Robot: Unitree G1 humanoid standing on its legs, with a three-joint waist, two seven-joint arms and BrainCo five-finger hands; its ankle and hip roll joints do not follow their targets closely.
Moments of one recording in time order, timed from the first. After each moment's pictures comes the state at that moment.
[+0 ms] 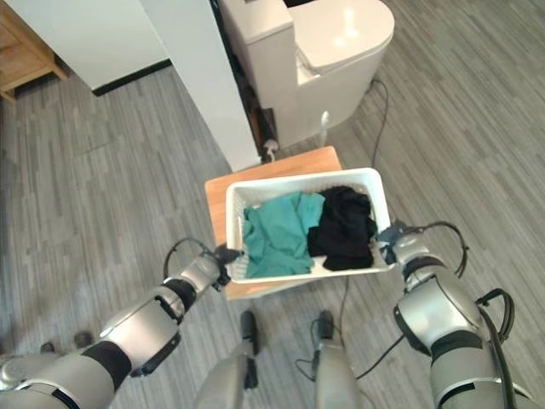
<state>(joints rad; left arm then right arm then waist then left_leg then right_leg) -0.90 0.12 -0.72 1.40 -0.19 0.10 0.06 -0.98 -0.49 0.60 1.44 0.24 0.13 0.05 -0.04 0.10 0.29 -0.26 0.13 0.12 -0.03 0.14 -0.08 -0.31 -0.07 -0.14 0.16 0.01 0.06</state>
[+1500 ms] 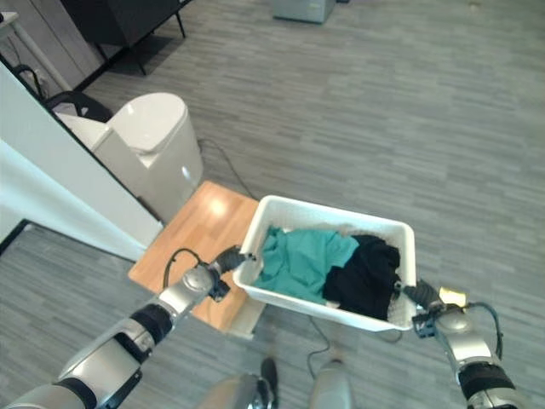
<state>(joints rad) -0.61 0.34 -0.67 0.81 -0.27 0.05 -0.02 -0.22 -0.70 0.21 0.66 0.28 0.13 0.14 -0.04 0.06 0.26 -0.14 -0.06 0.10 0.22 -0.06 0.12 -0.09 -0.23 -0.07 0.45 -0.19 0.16</state>
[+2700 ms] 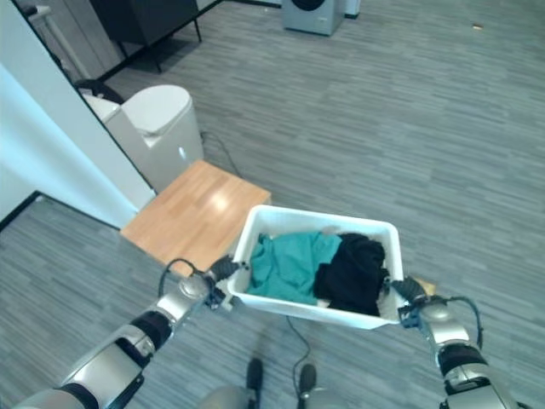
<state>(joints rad) -0.59 0.30 -0.63 0.91 -0.26 0.06 -0.01 -0.33 -0.60 0.23 0.86 0.30 0.11 0.14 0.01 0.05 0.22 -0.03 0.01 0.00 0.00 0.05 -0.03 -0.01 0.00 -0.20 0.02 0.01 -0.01</state>
